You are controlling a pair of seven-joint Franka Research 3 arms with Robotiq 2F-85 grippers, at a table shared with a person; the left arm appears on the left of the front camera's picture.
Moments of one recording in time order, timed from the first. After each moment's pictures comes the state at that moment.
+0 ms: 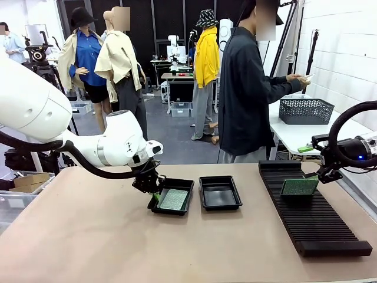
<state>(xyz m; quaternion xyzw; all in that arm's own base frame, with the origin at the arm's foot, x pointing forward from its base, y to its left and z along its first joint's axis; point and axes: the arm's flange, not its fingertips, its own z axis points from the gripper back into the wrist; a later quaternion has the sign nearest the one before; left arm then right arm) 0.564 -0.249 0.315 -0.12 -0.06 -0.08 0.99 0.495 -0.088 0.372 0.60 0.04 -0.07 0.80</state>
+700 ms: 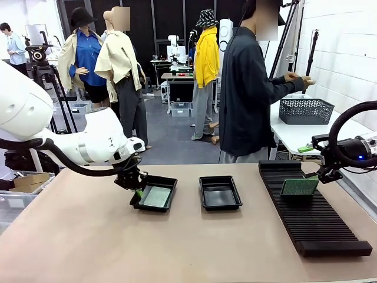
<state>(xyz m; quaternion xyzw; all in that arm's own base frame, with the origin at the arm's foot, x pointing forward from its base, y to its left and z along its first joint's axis) 0.573 -0.177 0.321 -0.12 -0.07 -0.07 0.99 0.495 -0.088 0.372 0.60 0.04 -0.07 0.80</state>
